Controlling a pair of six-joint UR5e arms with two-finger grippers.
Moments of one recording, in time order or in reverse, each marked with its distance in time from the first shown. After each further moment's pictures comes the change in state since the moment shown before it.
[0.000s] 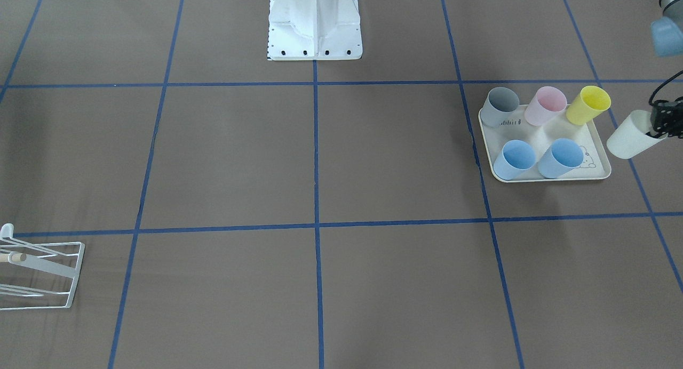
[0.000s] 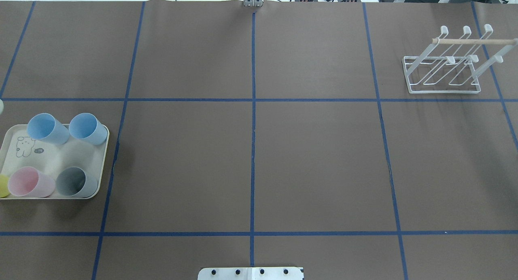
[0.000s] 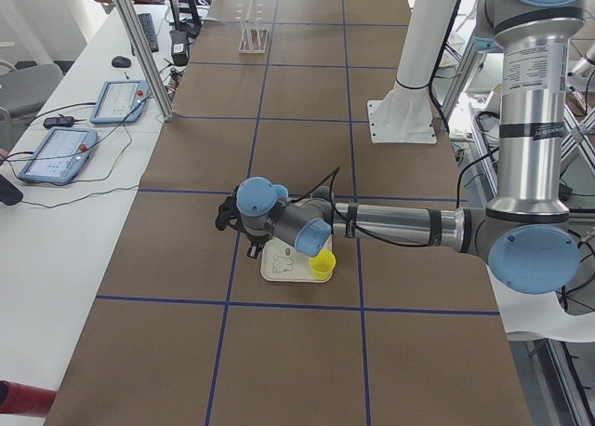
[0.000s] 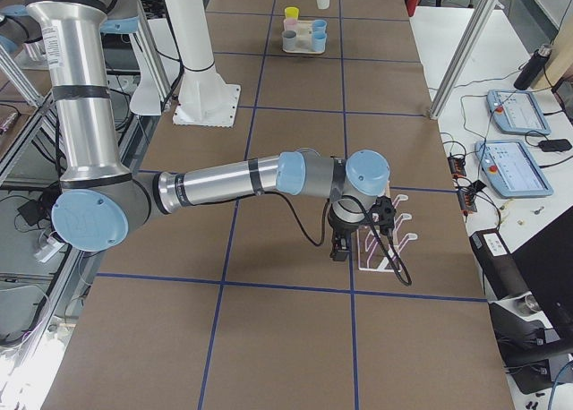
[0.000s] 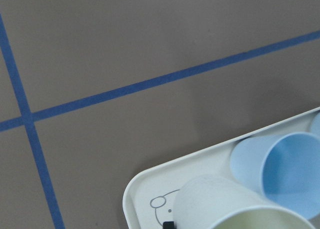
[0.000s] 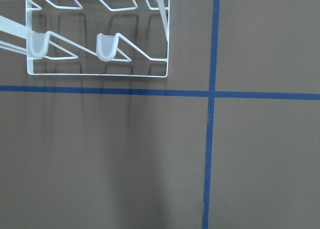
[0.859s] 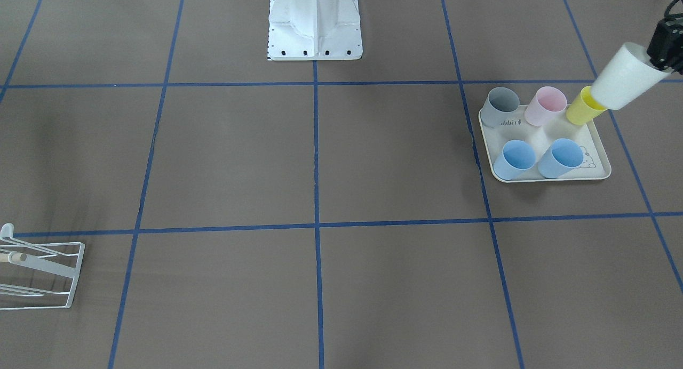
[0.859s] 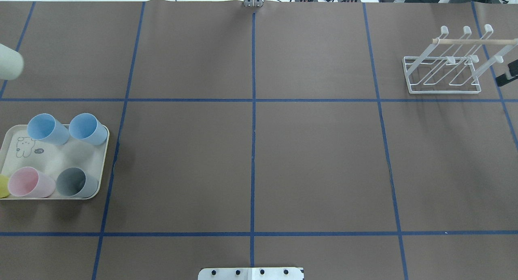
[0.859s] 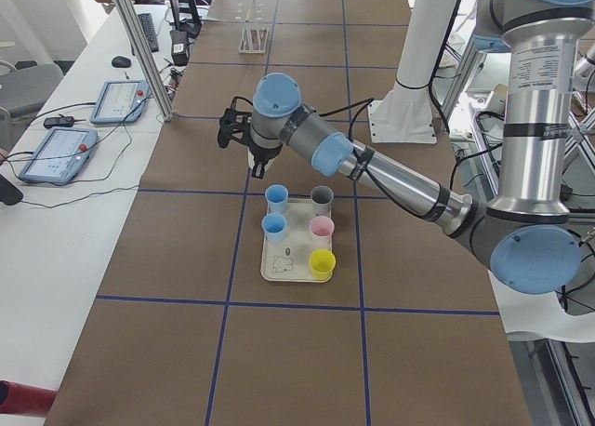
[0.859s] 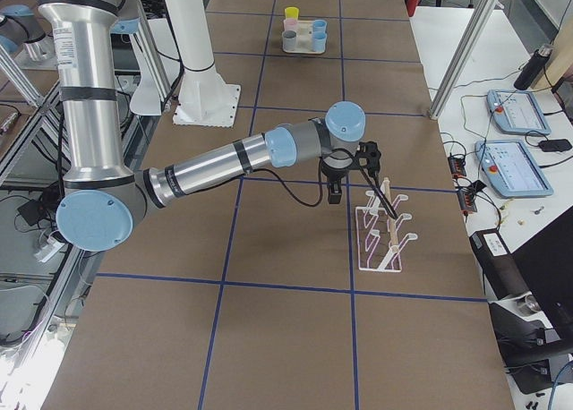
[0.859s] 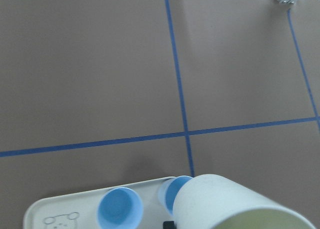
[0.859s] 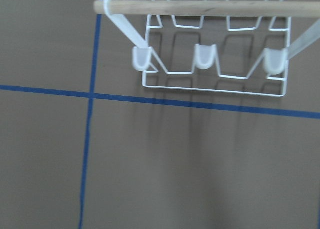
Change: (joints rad) left arm 0.060 -0.146 -0.351 0.159 -0.104 -0.531; right arm -0.208 -0.044 0.216 0.296 0.108 0.480
